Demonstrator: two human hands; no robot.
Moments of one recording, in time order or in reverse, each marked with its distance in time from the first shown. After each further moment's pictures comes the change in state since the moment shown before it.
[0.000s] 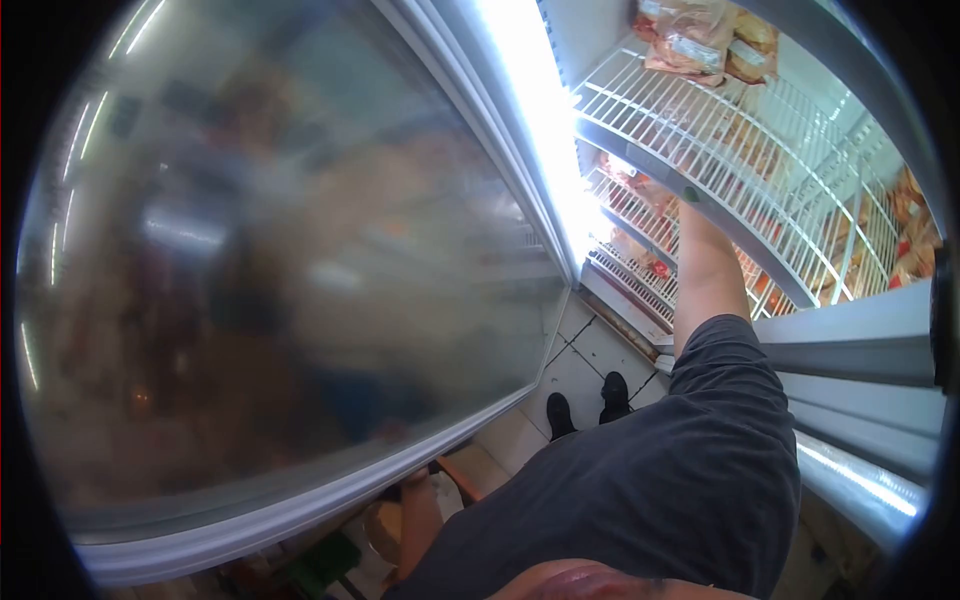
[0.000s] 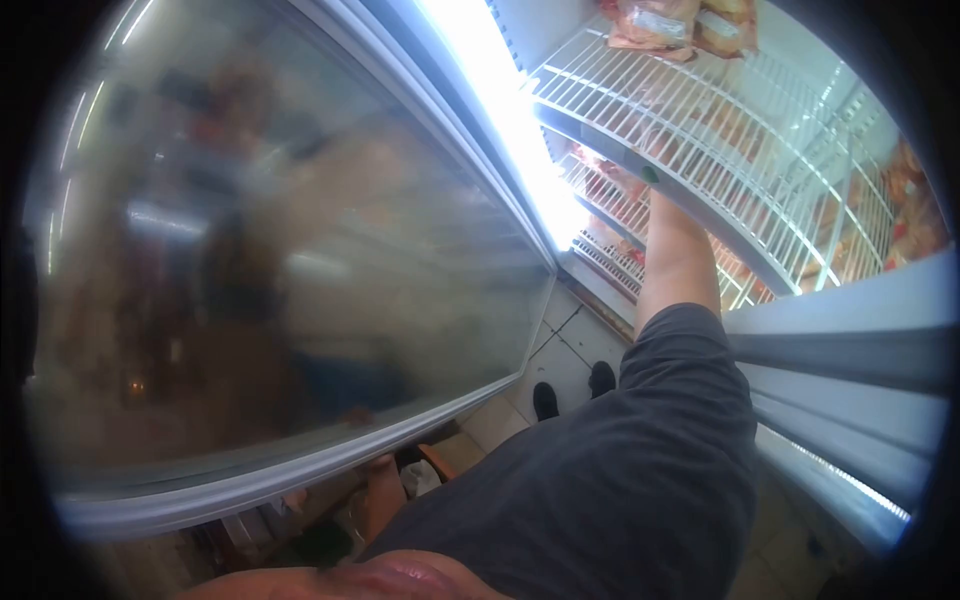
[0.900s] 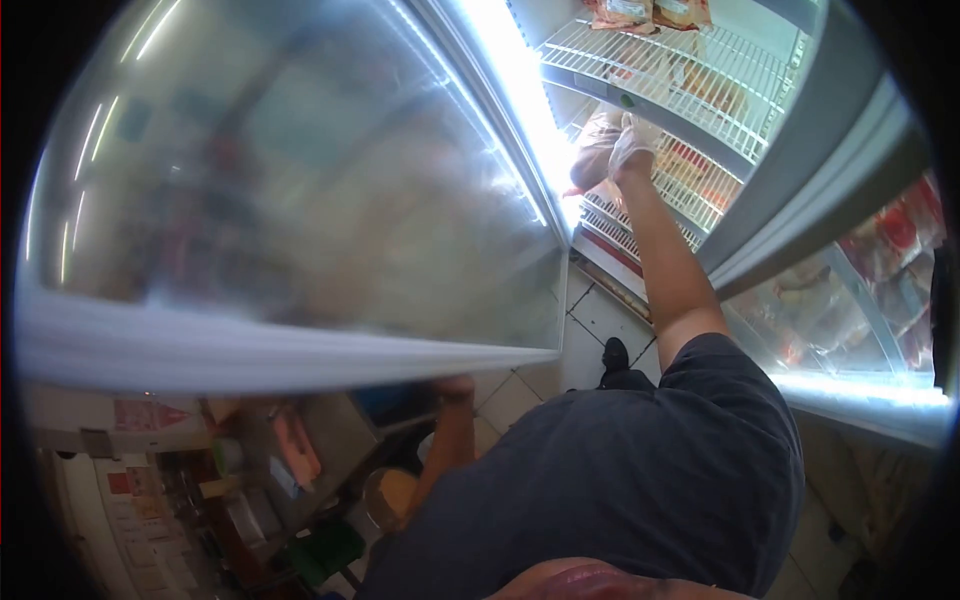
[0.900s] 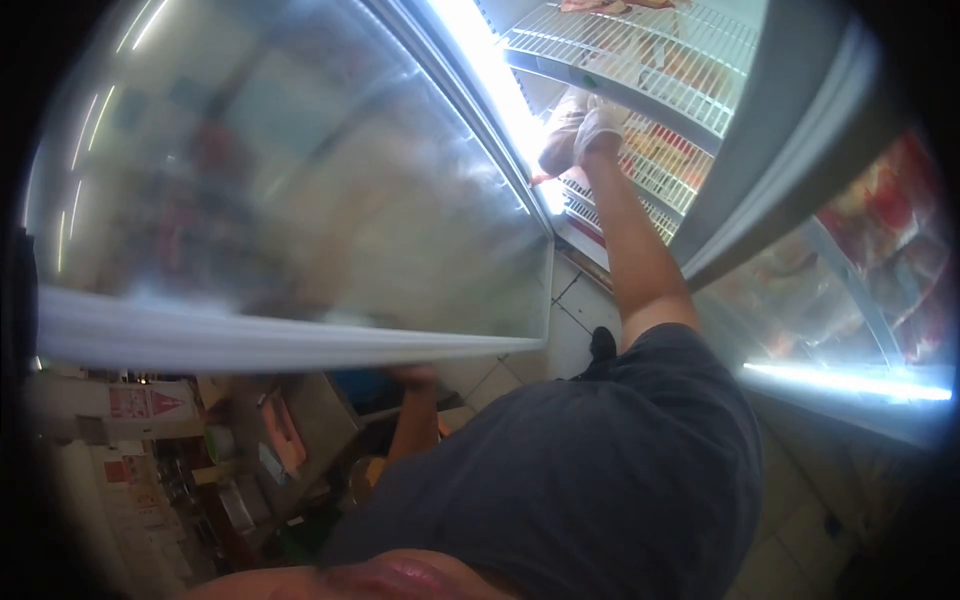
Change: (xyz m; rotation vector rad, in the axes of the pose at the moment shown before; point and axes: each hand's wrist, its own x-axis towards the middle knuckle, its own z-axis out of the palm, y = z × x) left_hand -0.075 -0.043 0.048 1.114 -0.235 1.033; right_hand -0.215 -0.044 -0.030 1.338 -0.312 0.240
